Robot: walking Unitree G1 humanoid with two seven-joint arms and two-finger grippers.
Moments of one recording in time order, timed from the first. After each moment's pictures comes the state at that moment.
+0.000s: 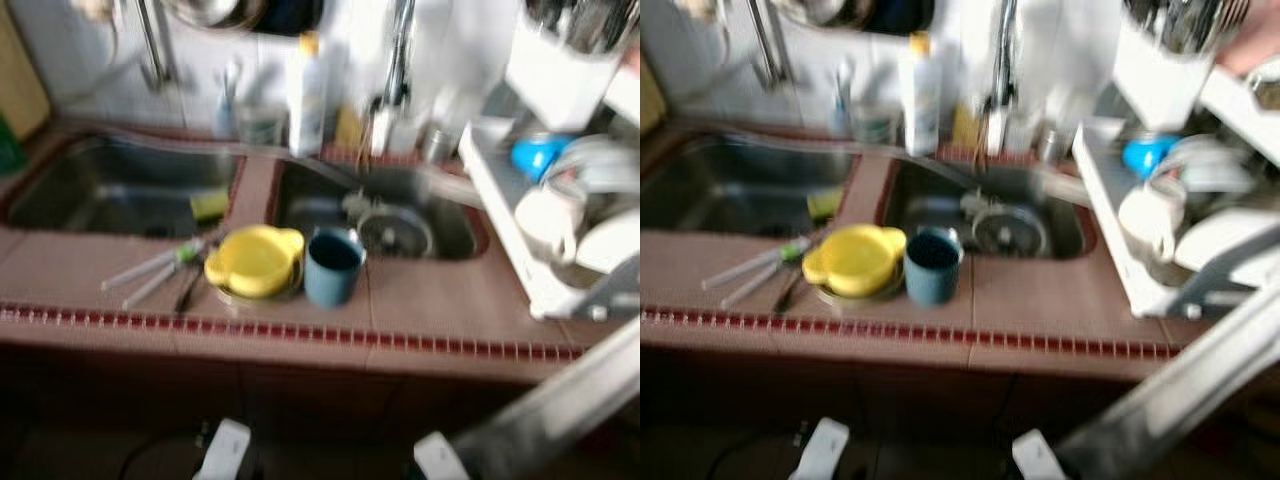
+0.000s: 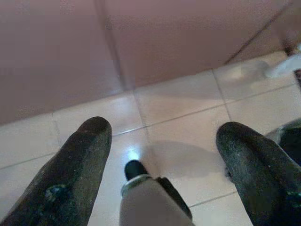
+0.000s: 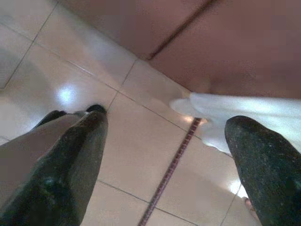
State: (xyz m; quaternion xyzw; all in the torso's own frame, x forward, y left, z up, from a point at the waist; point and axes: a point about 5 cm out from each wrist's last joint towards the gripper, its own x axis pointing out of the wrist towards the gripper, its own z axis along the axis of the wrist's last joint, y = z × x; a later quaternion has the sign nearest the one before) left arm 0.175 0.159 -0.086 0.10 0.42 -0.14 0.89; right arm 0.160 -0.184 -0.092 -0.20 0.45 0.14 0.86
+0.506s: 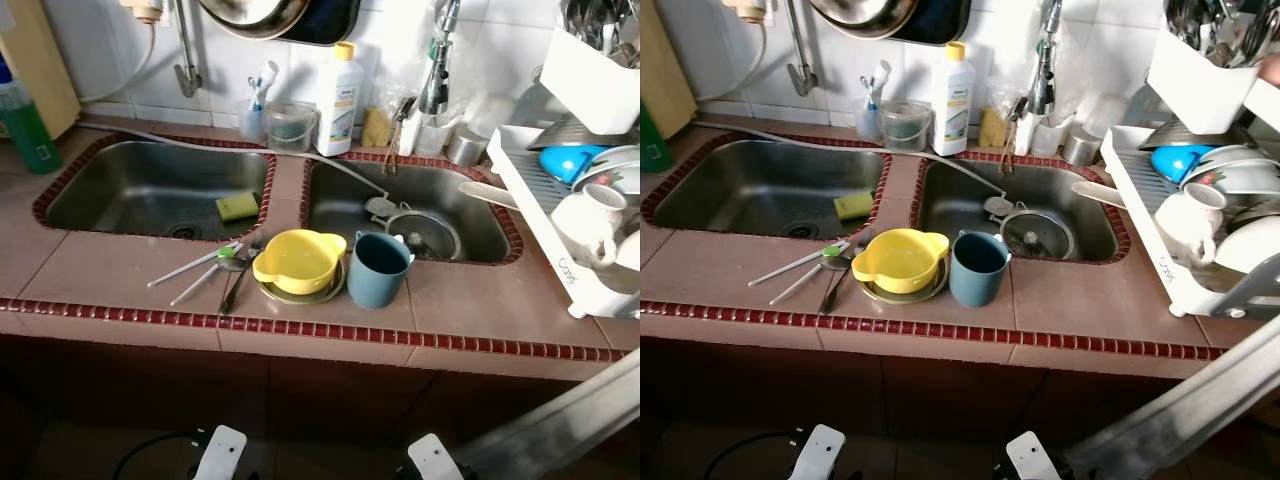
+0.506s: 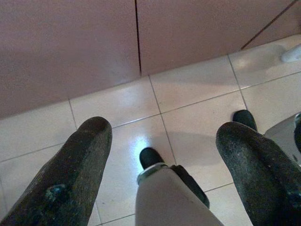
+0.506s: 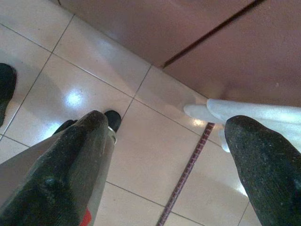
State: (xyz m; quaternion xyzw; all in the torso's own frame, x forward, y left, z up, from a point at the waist) left arm 0.166 0.165 -0.089 0.10 0.43 -0.13 0.89; right arm 0.164 -0.178 -0.091 -0.19 0.45 0.14 0.86
